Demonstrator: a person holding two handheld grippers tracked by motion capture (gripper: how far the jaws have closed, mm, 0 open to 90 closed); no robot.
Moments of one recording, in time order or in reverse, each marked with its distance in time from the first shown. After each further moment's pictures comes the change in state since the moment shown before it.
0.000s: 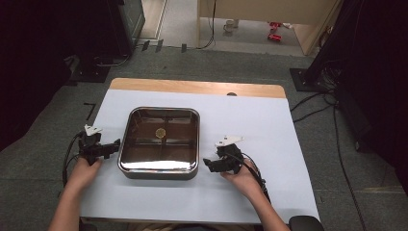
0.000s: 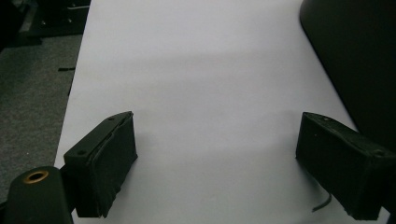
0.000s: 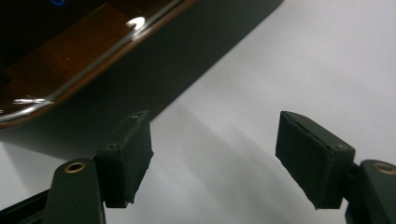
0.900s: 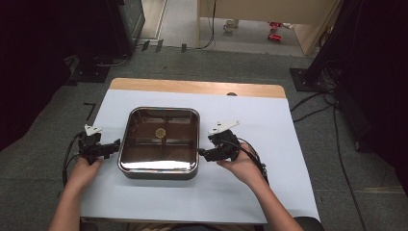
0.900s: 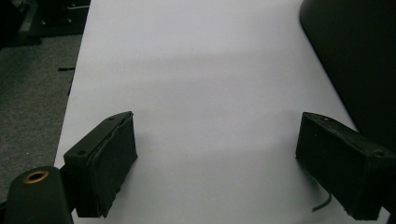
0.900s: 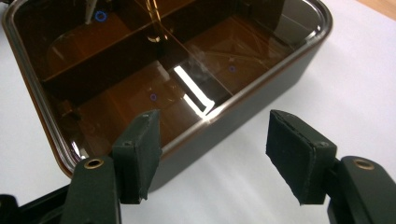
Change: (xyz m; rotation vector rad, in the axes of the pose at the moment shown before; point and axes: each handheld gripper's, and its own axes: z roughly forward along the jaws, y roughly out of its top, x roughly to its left) left arm 0.000 0.000 0.000 -0.001 0.000 0.000; right arm 0.010 0.056 -0.028 -0.023 0.089 -0.116
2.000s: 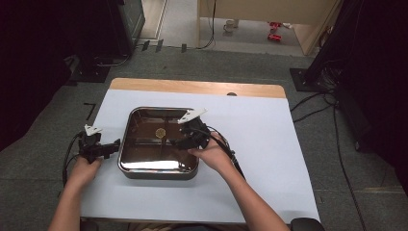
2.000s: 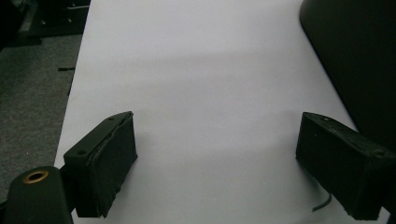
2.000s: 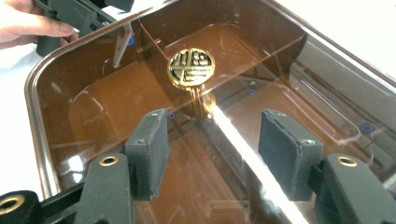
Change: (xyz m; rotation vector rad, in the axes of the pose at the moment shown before) left arm 0.000 0.000 0.000 -0.001 0.000 -0.002; right arm 0.025 0.060 0.059 -0.027 0.089 -0.043
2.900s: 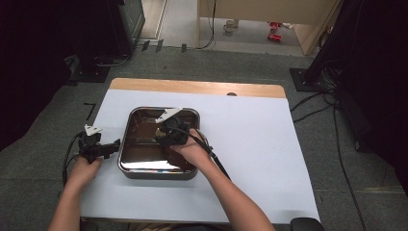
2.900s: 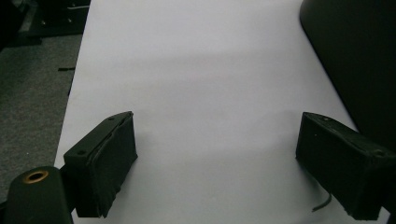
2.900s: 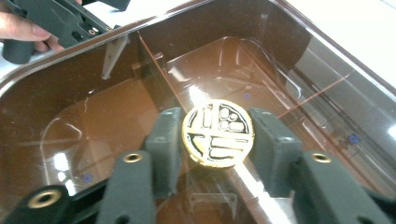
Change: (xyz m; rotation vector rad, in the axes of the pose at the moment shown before) left arm 0.000 0.000 0.000 -0.001 0.001 0.002; right arm 0.018 0.027 0.055 0.036 -0.031 -0.076
